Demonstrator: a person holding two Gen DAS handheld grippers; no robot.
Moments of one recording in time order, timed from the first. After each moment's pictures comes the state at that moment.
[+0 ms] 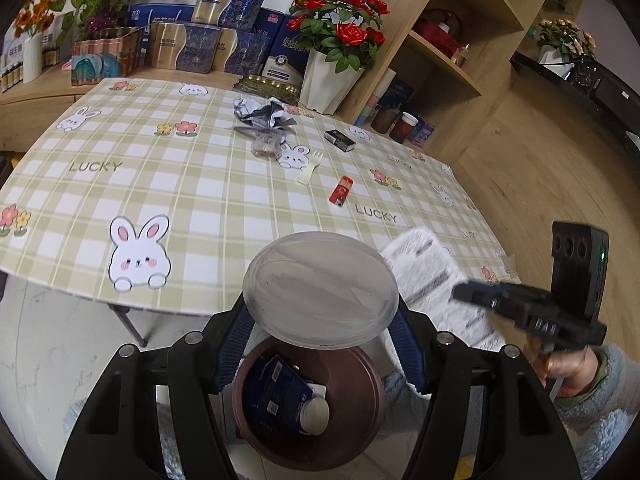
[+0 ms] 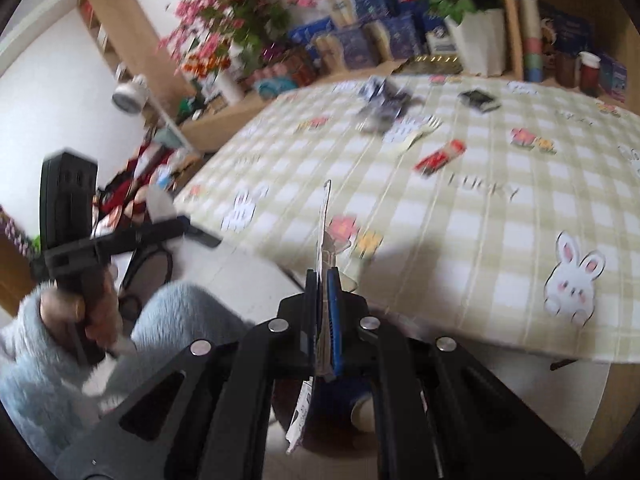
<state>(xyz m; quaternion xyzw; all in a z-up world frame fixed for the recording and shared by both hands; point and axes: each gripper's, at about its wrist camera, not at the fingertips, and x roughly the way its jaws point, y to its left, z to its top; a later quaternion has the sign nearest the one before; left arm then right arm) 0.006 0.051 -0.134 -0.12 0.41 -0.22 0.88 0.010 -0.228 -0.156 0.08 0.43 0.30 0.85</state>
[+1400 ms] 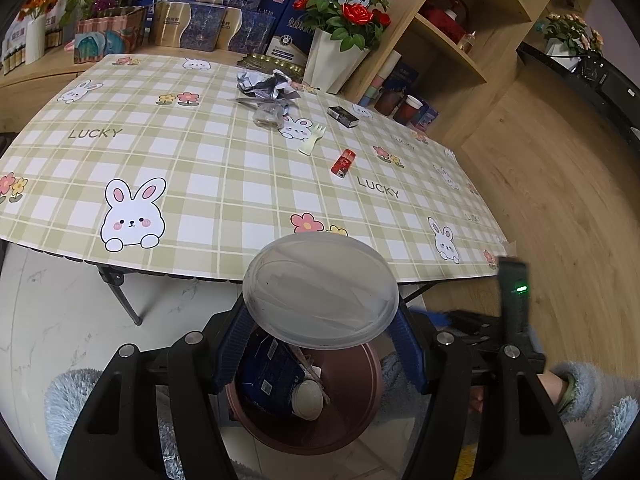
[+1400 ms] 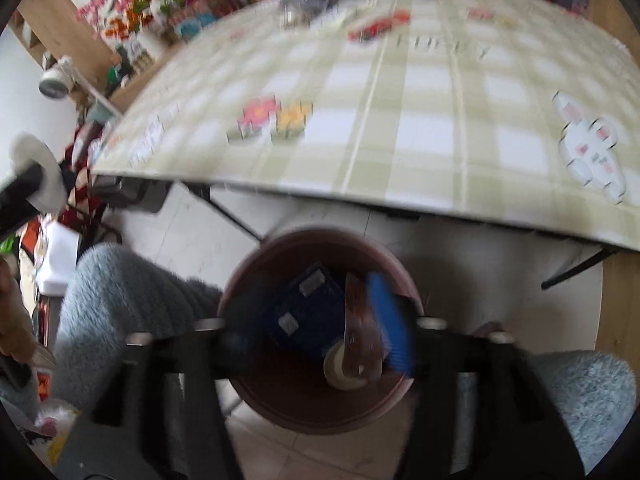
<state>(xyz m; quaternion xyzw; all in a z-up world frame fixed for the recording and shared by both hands) -0.006 0.044 -0.155 -0.12 0.44 -0.22 0.86 0.007 -0.210 -0.248 0.09 0.51 0.18 0.83</state>
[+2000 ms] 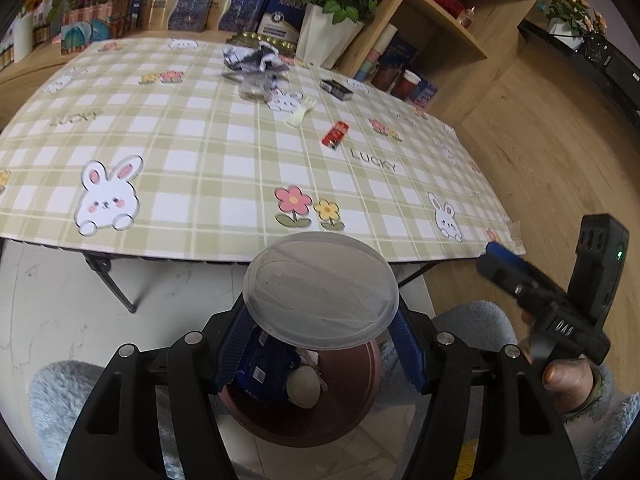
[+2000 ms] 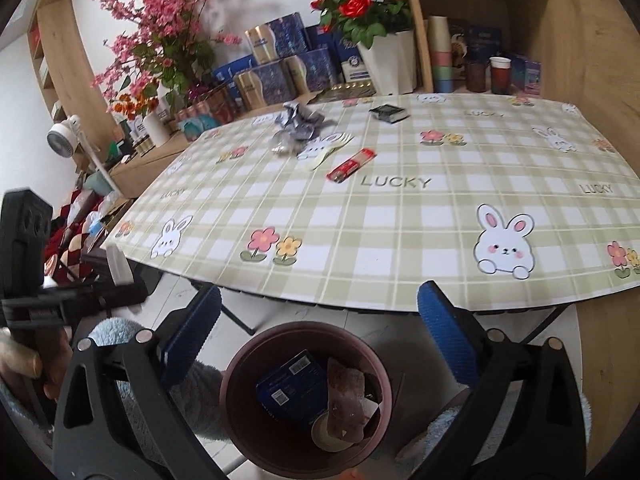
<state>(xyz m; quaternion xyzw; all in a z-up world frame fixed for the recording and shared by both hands) -0.002 0.016 -0.176 -0.11 0.47 -0.23 0.84 -0.019 -0.249 -0.173 0.10 0.37 0.13 0.91</state>
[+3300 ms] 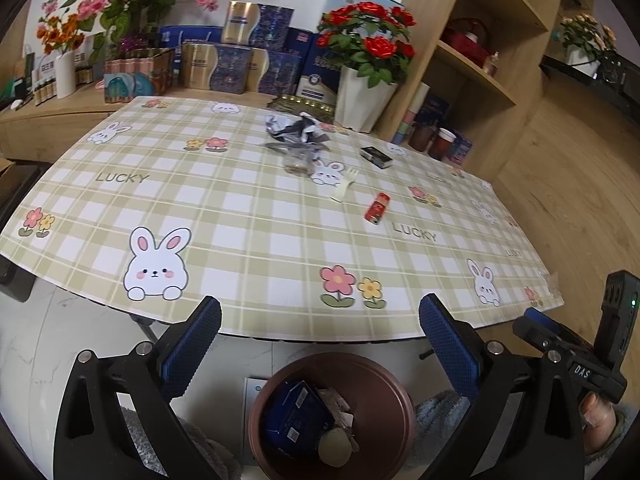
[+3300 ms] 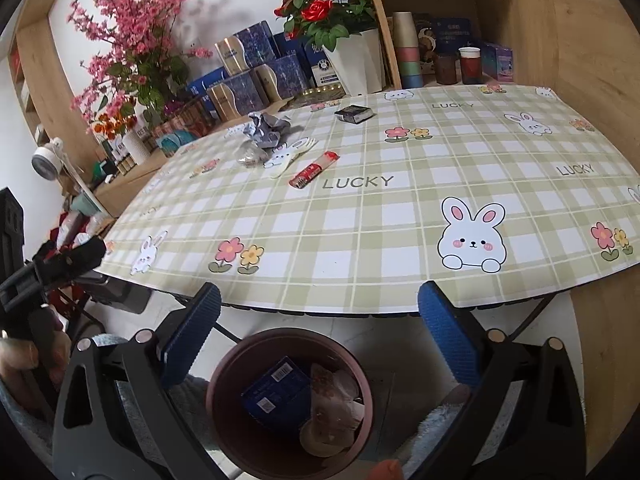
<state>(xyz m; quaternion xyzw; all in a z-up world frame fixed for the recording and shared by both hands) 0.016 0.028 -0.150 -0.10 0.38 -0.14 0.91 -0.018 -0.275 -0.186 0.13 0.37 0.10 0.92</state>
